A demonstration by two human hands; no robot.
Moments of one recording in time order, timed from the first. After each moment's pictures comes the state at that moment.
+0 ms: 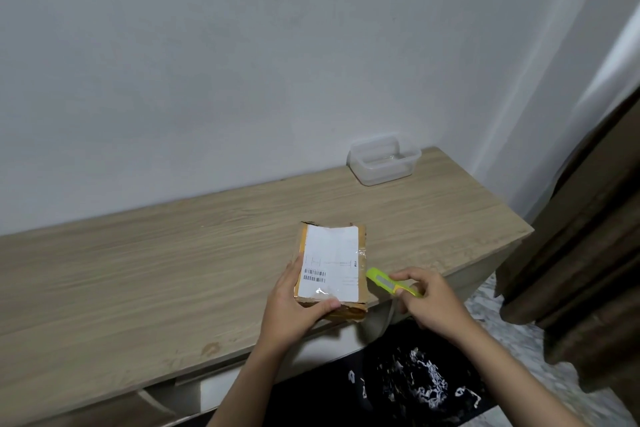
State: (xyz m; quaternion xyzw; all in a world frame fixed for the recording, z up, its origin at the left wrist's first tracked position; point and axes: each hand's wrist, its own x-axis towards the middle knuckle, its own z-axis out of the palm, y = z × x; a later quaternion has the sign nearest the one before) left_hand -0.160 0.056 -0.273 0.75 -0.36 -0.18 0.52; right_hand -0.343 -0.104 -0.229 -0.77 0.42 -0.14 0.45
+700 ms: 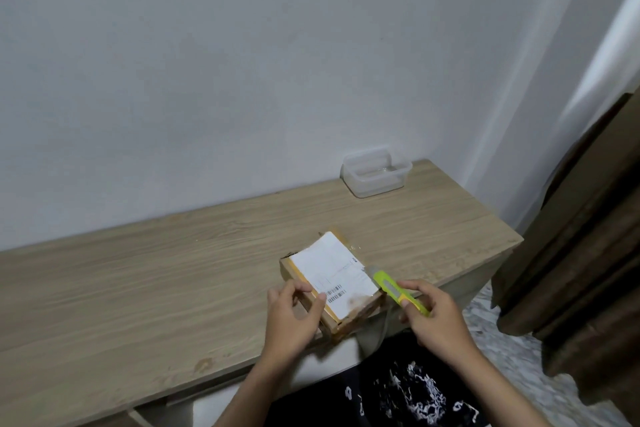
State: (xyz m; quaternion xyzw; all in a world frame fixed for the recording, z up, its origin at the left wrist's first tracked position) left_hand -0.170 0.043 -0.281 0.78 -0.28 -0.19 0.53; right_hand -0.360 -0.093 -0.233 -0.74 0.43 -0.23 0.46
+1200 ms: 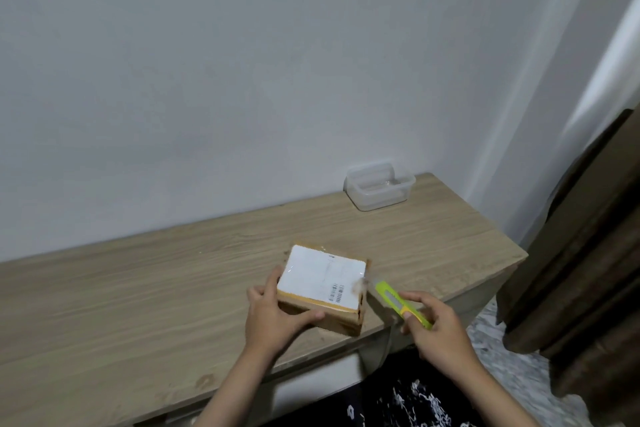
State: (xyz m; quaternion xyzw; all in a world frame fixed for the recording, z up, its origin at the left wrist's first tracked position) left_hand -0.126 0.050 -0.270 0.83 -0.29 -0.16 0.44; right_hand -0.354 -0.092 -0.226 -0.75 0.43 -0.23 0.45
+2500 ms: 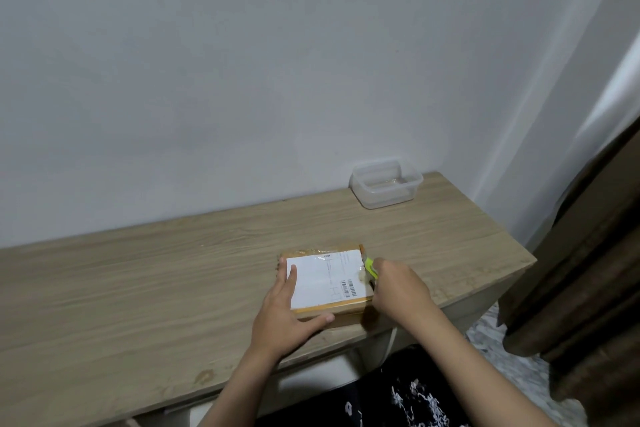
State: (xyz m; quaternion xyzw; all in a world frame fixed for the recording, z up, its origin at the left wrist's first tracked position) left_hand -0.130 0.044 -0.280 0.83 -0.39 -0.13 0.37; right_hand -0.272 -0.100 -0.181 -0.90 0.40 -0.02 0.16
